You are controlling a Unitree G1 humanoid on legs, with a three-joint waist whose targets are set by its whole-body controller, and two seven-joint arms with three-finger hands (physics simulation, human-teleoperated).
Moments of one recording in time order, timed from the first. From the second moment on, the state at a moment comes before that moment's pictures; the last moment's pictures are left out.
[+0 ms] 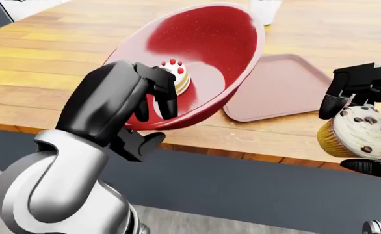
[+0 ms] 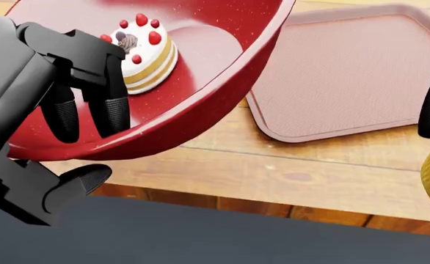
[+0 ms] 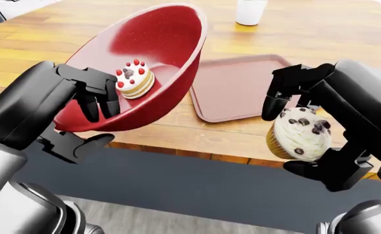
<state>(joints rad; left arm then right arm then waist) -0.68 0.02 -0.03 -0.91 1.32 0.51 -1.27 -0.56 -0.69 -0.37 -1.02 -0.86 0.78 1.39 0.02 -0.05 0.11</state>
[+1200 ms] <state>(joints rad) -0.76 0.08 0.00 -0.92 1.34 0.58 -1.31 -0.58 -0.72 -0.38 -1.03 -0.85 0.82 1.37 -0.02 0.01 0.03</state>
